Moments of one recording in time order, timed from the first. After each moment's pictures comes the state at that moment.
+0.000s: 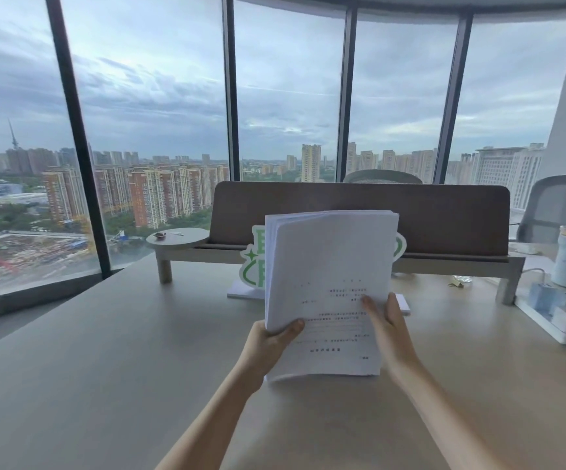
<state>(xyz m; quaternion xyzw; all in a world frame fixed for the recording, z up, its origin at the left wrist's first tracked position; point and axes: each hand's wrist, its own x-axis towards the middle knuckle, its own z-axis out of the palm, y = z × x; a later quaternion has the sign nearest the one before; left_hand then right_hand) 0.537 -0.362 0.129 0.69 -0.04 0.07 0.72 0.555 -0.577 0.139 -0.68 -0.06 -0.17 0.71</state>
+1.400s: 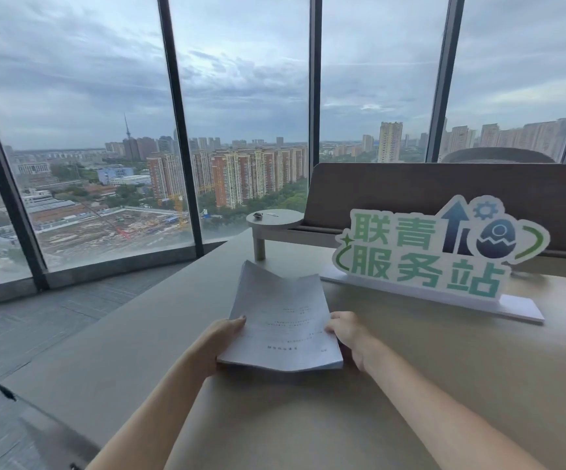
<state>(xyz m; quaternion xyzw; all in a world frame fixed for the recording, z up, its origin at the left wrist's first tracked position) 0.491 -0.127 0.114 0.66 0.25 0.02 0.70 0.578 -0.356 0.115 -0.79 -0.03 0.16 0.60</state>
